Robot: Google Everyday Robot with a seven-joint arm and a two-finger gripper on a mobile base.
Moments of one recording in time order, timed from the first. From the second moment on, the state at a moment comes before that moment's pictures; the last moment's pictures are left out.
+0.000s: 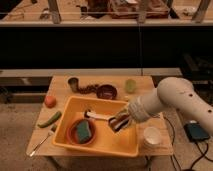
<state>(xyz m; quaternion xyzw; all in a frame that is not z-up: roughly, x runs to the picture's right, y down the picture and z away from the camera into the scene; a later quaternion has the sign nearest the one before) 0.076 0.115 0.599 -0.16 -0.36 -0.21 0.90</state>
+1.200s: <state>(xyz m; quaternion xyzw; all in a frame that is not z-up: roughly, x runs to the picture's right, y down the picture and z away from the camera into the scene) 0.034 -0.102 0.726 -0.10 -0.32 -0.23 0.91</state>
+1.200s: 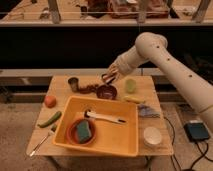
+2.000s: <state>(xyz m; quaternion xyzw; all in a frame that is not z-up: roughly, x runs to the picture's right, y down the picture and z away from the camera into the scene) 0.008 -0.111 0.760 -0.12 -0.34 -0.23 0.90</state>
